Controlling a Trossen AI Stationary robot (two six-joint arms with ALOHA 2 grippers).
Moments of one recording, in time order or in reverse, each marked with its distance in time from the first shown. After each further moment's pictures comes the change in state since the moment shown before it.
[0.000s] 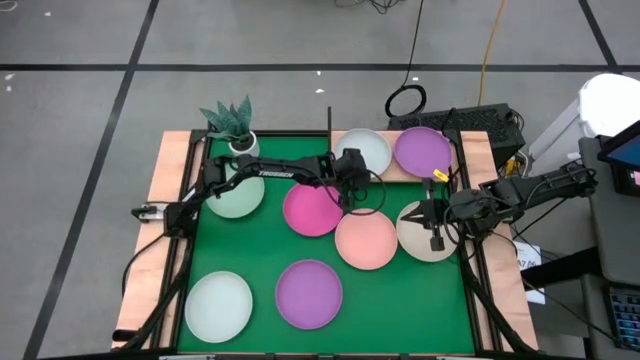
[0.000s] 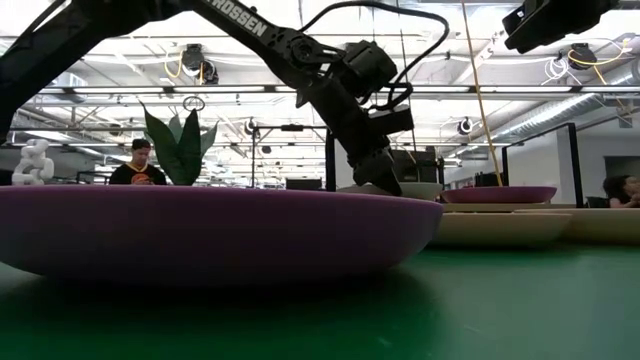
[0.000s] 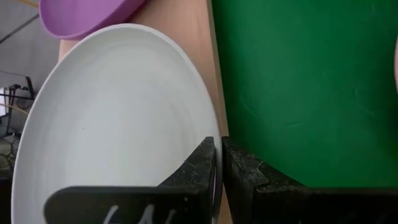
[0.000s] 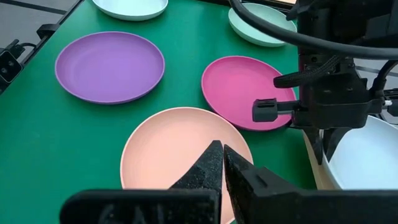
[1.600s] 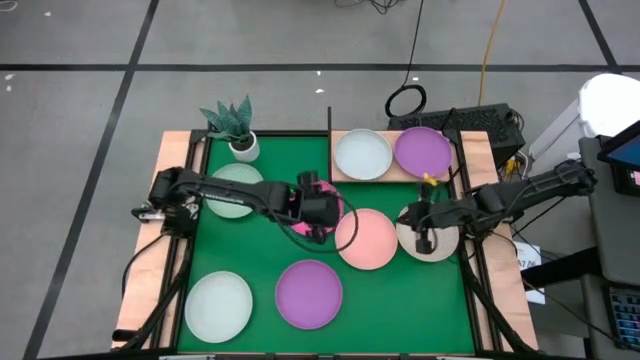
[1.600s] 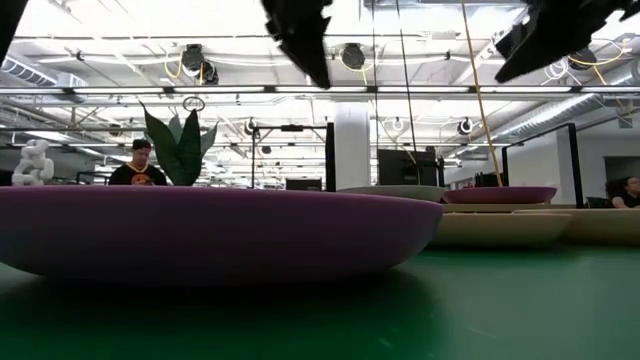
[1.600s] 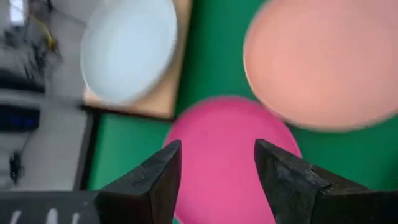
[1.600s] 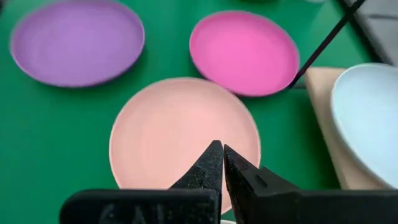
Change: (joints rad) left arm -0.360 -0.383 -0.003 -0.707 -0.339 -0.651; right arm -0.002 0.160 0.000 -0.013 0.051 0.156
